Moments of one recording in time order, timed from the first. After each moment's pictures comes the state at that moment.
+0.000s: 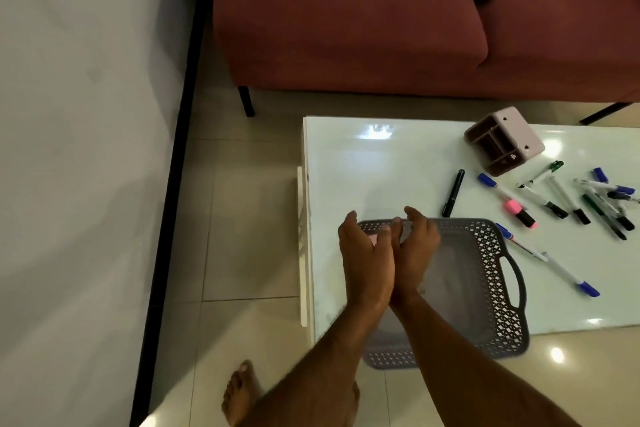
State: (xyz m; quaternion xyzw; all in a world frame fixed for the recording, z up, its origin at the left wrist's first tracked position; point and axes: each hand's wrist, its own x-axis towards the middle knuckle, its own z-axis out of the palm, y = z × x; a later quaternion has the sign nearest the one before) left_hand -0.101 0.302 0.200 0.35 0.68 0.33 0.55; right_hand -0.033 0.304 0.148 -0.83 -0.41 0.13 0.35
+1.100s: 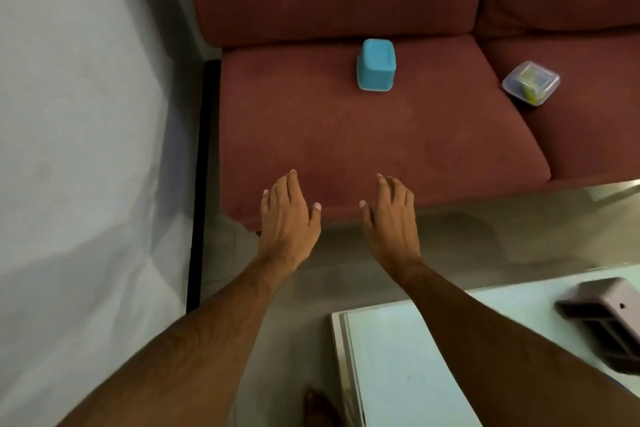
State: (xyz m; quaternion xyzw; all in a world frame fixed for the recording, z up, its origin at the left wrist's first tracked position) left_hand -0.247 0.816 0.178 0.72 0.66 0.11 0.18; right_hand -0.068 0.782 0.163 -0.78 -0.60 0.10 0.16
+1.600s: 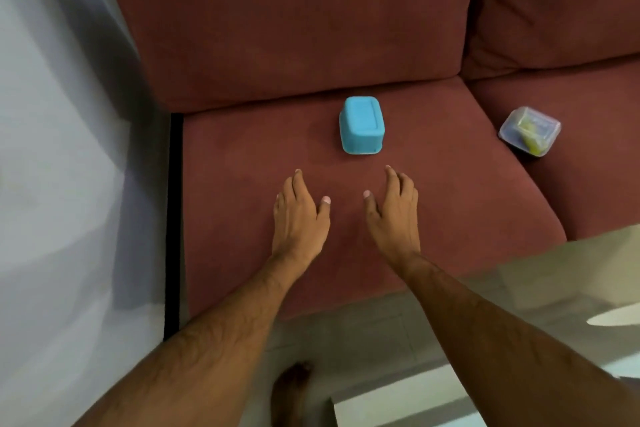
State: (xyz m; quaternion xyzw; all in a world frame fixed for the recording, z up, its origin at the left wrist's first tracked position) left_hand -0.170 1.015 0.176 0.69 0.64 0.18 0.27; right_hand -0.016 0.975 0.169 -0.80 -0.51 0.14 0.28
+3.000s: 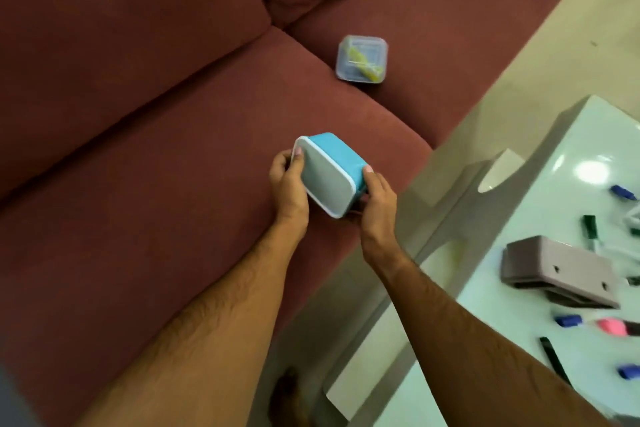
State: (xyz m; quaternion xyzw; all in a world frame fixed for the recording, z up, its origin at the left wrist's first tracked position) left_hand 0.074 1.026 0.156 0.47 0.48 0.29 0.68; right_hand 0.119 0.916 0.172 -0.68 0.06 0.28 0.68
